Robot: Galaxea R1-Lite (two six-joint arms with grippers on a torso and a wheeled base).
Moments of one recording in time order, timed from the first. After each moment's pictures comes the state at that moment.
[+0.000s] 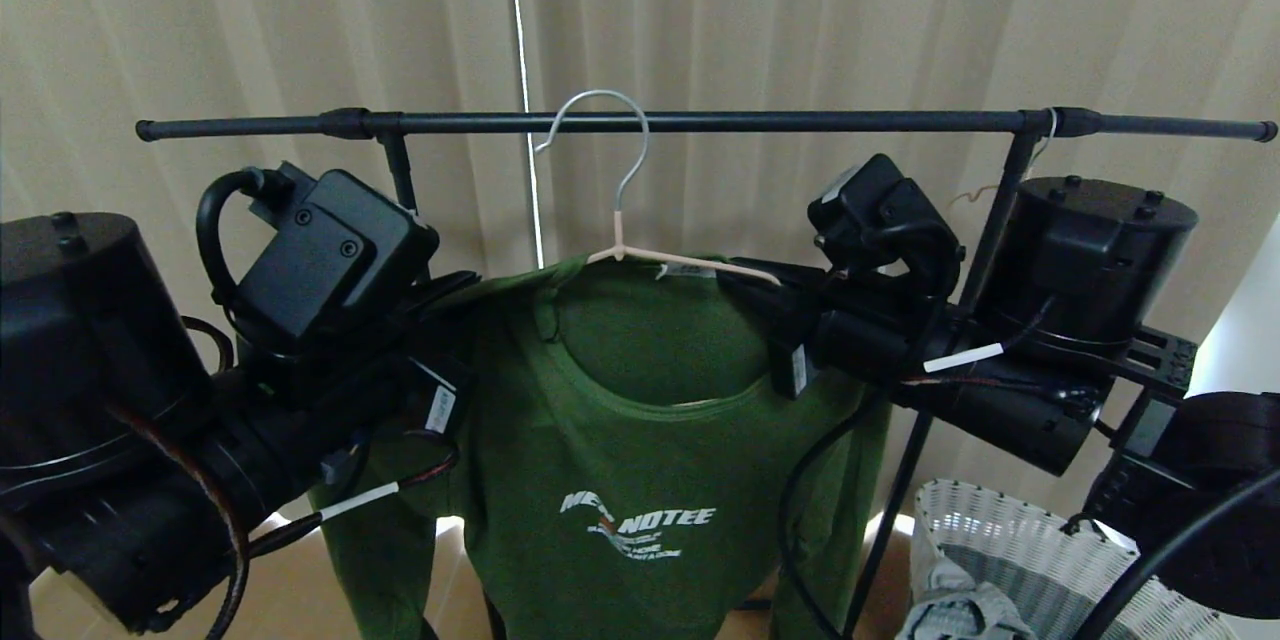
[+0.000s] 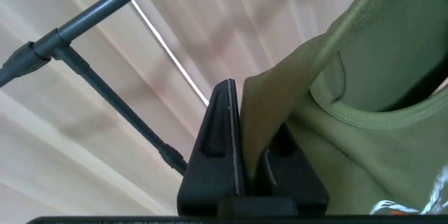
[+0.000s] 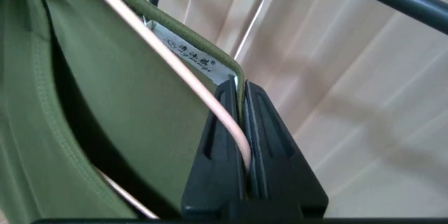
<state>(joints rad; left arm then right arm) -0.66 1.41 -0.61 -0.75 0.31 0.46 0.66 1.72 -0.83 -0.83 0.03 -0.26</state>
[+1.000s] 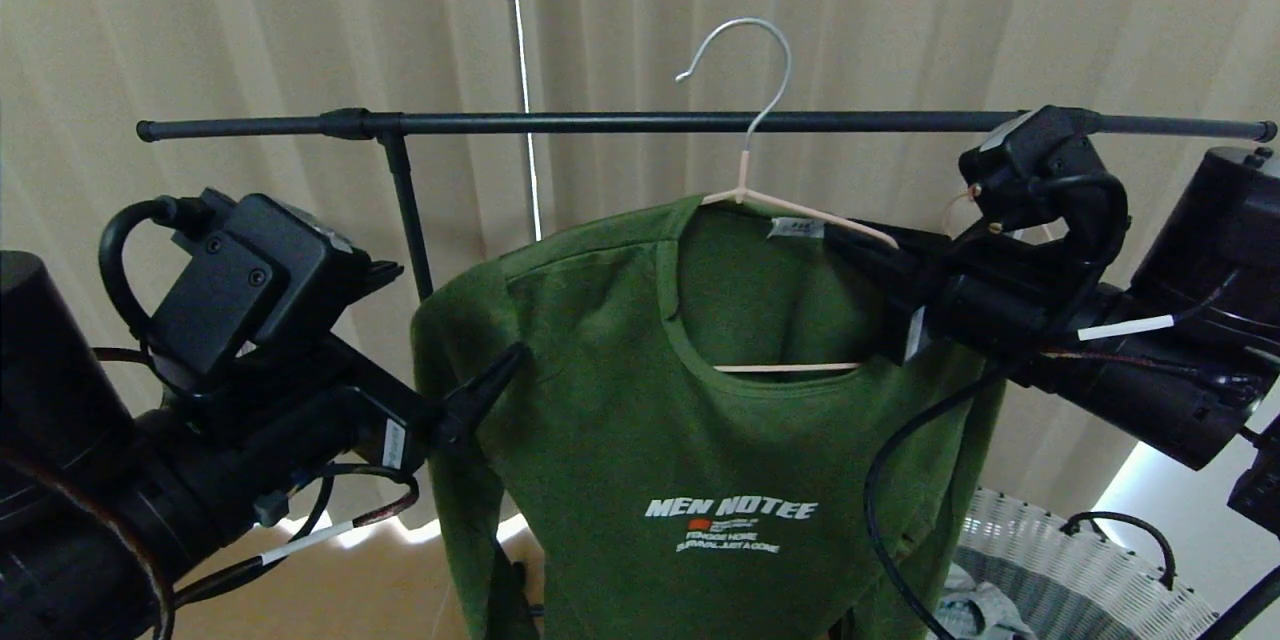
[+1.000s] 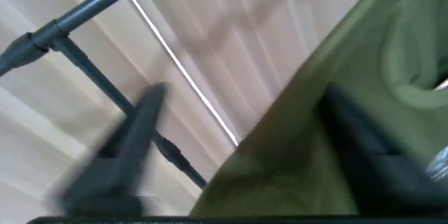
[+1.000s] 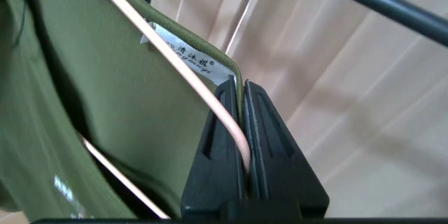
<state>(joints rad) -0.64 1.34 -0.53 -0.75 0.23 0.39 0.54 1.57 -0.74 -0.84 0.00 -0.26</state>
